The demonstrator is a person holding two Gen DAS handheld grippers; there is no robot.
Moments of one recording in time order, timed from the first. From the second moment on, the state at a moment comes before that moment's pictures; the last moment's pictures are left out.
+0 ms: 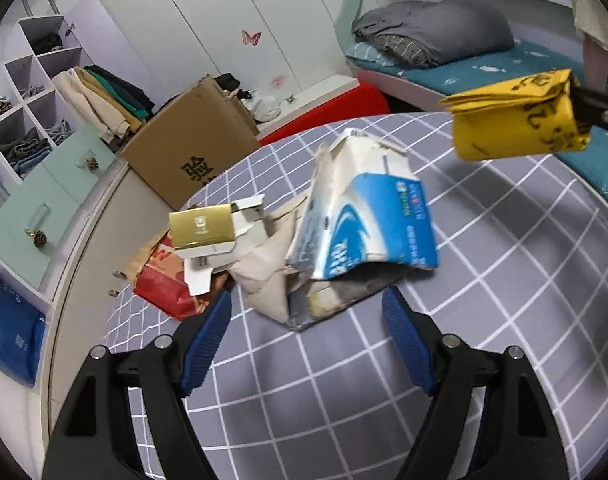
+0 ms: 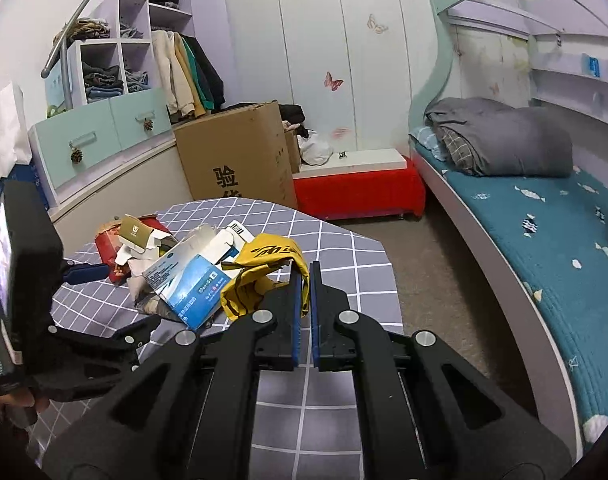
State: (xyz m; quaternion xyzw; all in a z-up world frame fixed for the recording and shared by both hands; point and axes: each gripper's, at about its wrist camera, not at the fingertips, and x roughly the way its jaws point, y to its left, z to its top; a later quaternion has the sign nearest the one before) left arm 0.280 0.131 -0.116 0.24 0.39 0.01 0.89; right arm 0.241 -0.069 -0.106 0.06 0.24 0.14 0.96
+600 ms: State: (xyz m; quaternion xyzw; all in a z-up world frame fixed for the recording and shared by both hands) left arm 0.292 0.075 -0.142 0.39 0.29 0.05 0.87; right arm 0.251 -0.064 -0.118 0.08 0.26 0.15 0.95
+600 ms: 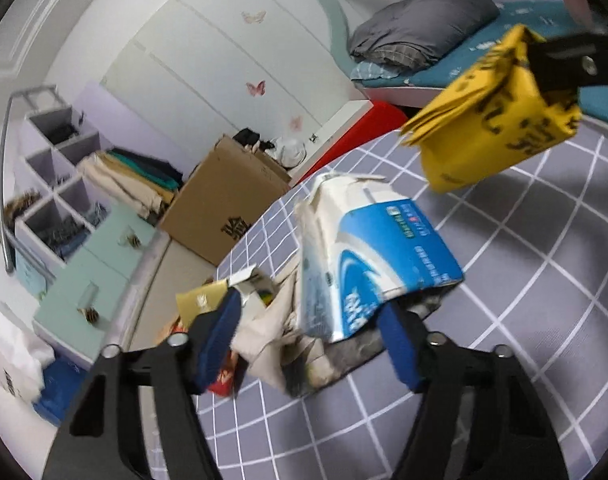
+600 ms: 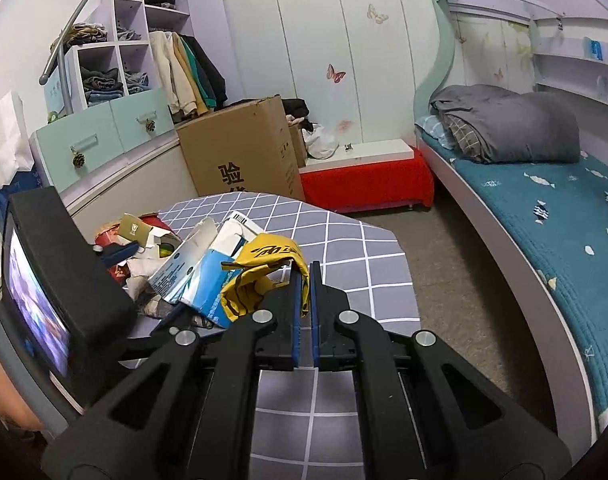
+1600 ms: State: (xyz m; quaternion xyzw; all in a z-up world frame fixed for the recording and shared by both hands) left arm 0.227 0.031 -0.060 0.01 0.32 -0.13 0.94; right arm 0.182 -0.176 -0.103 0.15 0.22 0.11 0.96
